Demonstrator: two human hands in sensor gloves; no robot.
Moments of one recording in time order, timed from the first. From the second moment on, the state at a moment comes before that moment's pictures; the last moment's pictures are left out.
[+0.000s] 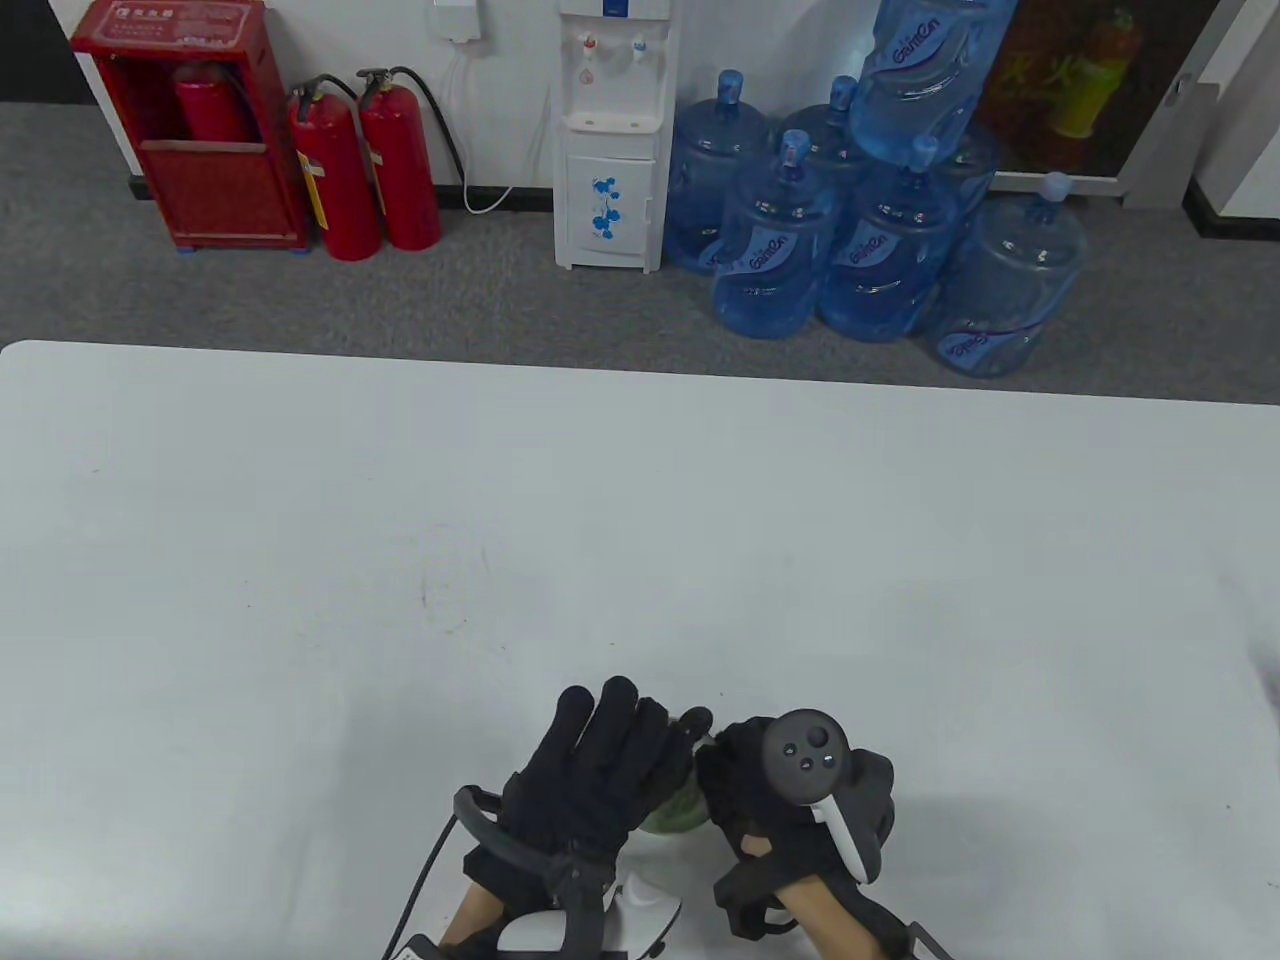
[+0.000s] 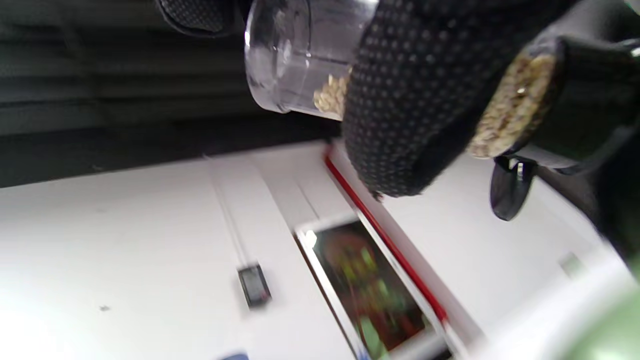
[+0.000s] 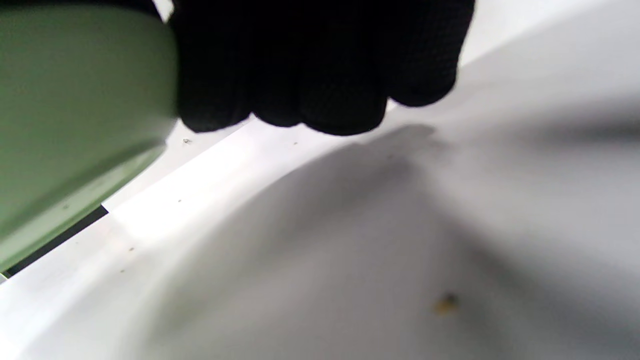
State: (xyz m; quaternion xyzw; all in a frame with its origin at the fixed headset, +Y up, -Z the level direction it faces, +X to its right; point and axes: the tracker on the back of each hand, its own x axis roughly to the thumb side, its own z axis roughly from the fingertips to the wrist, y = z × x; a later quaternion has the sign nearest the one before) left_hand -0.052 -0.679 -0.162 0.46 -0.17 -0.13 0.86; right_hand 0.137 -0.732 -0.244 -0.06 0.03 0.96 0.28
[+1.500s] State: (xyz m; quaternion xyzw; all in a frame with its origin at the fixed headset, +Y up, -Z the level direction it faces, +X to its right) left_hand -0.047 -0.691 -0.173 0.39 -0.17 -0.12 0.90; right_hand 0.140 -0.733 -0.245 -0.06 0.03 0.96 0.28
